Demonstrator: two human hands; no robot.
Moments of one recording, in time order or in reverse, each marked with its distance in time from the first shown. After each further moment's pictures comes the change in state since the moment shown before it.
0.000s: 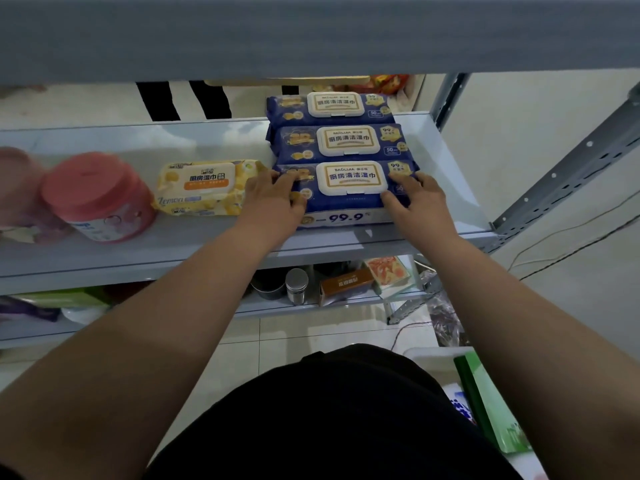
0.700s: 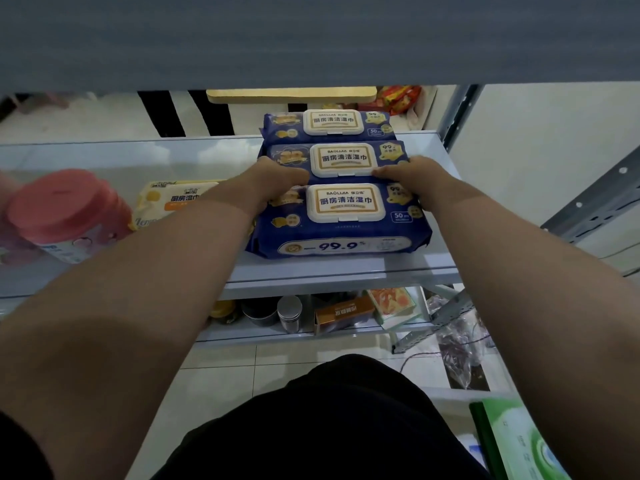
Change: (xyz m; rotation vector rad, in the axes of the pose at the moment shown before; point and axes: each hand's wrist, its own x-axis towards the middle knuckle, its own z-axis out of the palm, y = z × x) left_hand 0.099 0.023 -0.017 -0.648 -0.157 -0.471; right_hand 0.131 -0.006 -0.015 0.588 -0.306 0.359
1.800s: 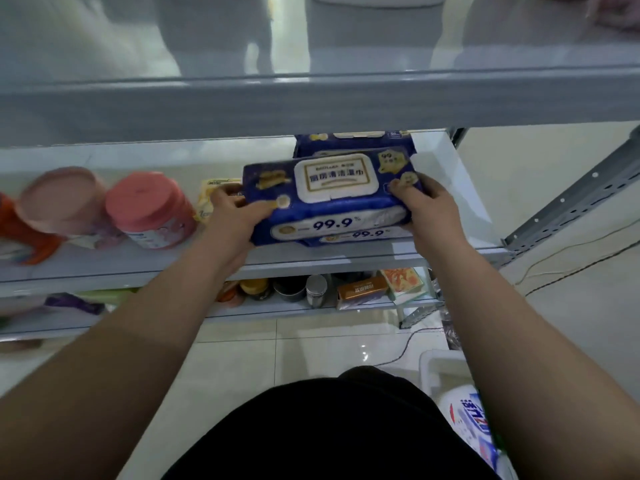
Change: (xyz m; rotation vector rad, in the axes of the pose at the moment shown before) left_hand -0.137 -0.066 -0.089 -0.693 0.061 0.069; right_hand -0.160 -0.005 0.060 0.504 0.138 -0.184
